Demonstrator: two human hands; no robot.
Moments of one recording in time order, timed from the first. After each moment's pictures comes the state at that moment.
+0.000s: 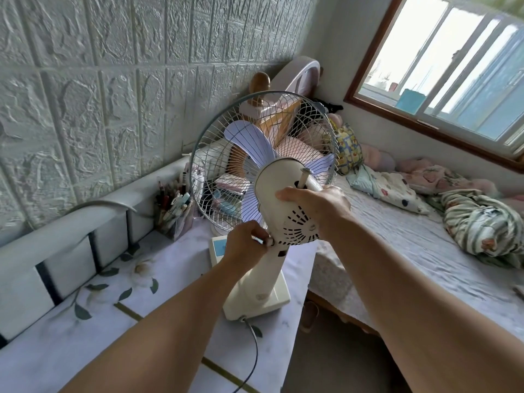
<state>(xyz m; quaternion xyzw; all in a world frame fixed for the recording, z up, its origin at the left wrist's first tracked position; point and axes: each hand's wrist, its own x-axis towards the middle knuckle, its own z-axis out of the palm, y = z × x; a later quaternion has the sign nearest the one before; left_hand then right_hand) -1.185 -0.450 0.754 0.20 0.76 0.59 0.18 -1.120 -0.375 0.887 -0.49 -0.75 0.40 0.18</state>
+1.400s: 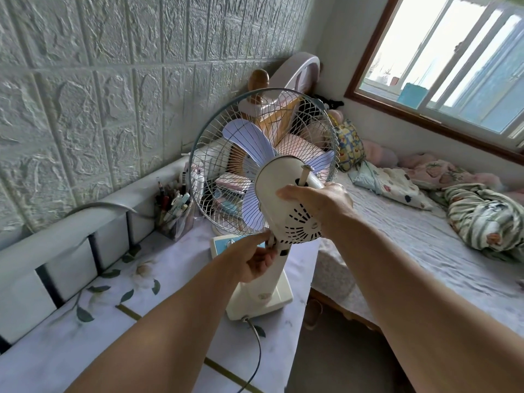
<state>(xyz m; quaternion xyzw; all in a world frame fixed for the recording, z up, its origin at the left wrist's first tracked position) -1.187 -0.454 0.760 -0.05 0.50 0.63 0.59 -1.118 -0.373 0.889 -0.48 -0.76 0.41 0.17</state>
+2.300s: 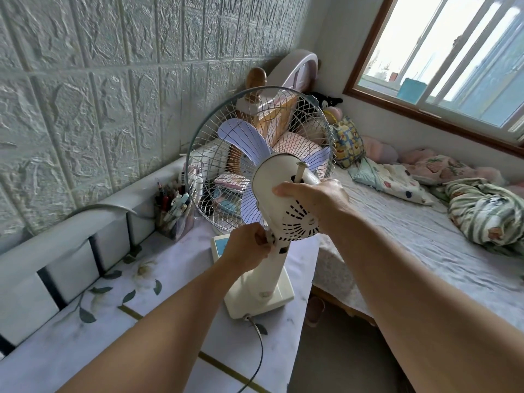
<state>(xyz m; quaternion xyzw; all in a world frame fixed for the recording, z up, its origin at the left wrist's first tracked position) -1.186 -0.456 0.757 0.28 0.81 0.48 0.20 -1.121 -0.368 0.888 -0.48 -0.76 0.40 0.17</state>
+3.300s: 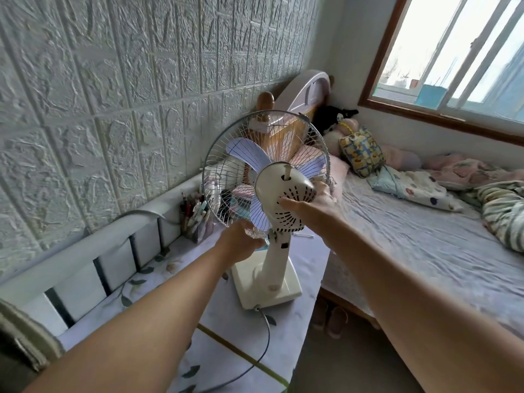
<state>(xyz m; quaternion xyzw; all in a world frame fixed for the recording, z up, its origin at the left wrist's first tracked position) -1.158 -0.501 0.804 0.18 0.84 0.45 0.23 -1.072 -0.377 0.888 -0.36 -0.83 0.39 0.16</state>
